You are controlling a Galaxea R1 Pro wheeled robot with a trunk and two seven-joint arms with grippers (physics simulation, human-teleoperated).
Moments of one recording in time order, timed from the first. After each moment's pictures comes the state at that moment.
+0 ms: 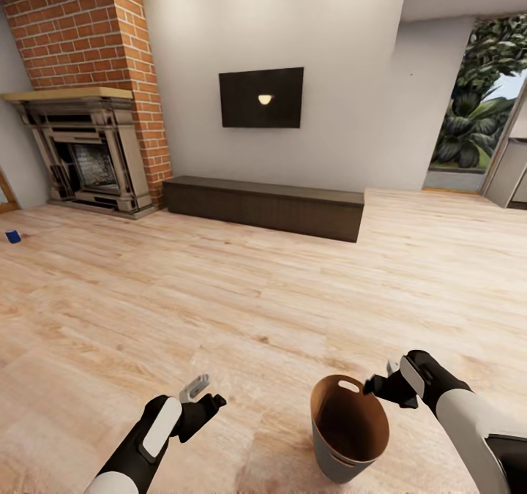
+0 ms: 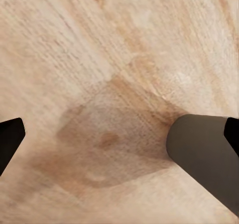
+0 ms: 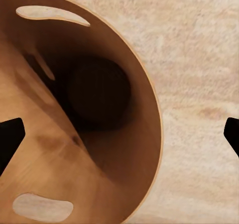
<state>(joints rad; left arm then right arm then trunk) -0.48 -0.08 0.05 -0.71 0.71 0.62 0.24 -0.83 -0.20 -0.06 -0.28 -0.19 0.81 0.07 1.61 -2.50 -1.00</state>
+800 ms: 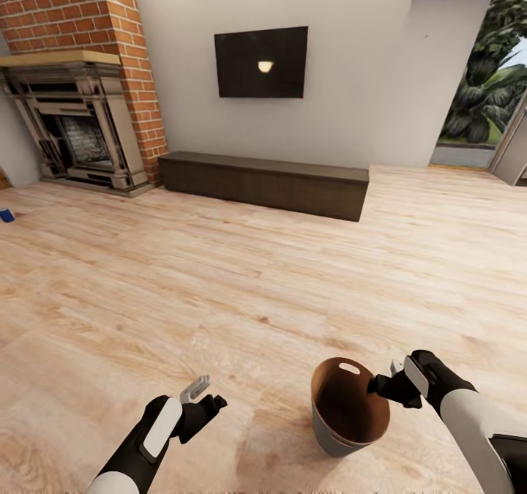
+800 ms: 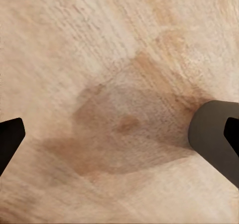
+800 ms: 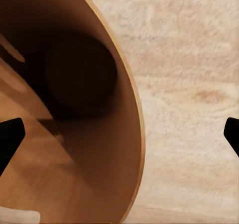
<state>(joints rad) -0.48 -0.09 0.05 -0.70 0.71 0.63 0.24 -0.83 -0.22 -0.06 -0.28 -0.19 0.81 0.08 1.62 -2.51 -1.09</state>
